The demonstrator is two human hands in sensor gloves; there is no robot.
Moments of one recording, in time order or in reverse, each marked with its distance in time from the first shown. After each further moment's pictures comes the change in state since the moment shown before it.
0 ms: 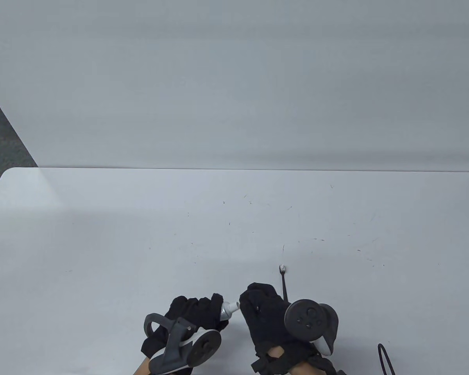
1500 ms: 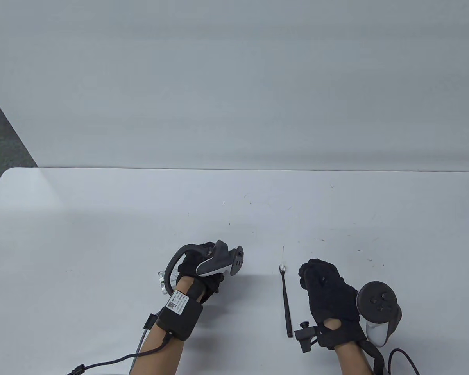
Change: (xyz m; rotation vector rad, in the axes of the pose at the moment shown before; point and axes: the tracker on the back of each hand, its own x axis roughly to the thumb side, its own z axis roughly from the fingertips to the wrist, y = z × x) left_hand -0.026 -0.083 -0.146 -0.512 0.116 -0.251; right_hand -0.050 -0.078 -0.006 -0.199 0.187 -0.146
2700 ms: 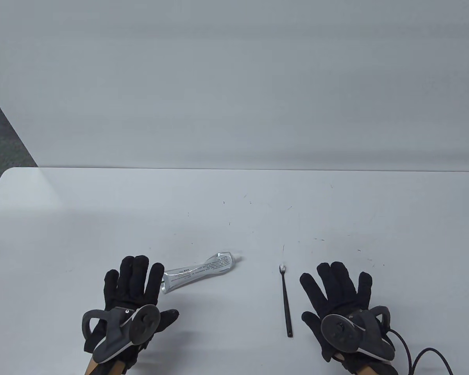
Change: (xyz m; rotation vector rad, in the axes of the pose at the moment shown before) left_hand -0.100 -0.042 0.176 0.419 0.123 0.266; right_hand -0.008 0.005 0.035 0.353 -0.334 1.000
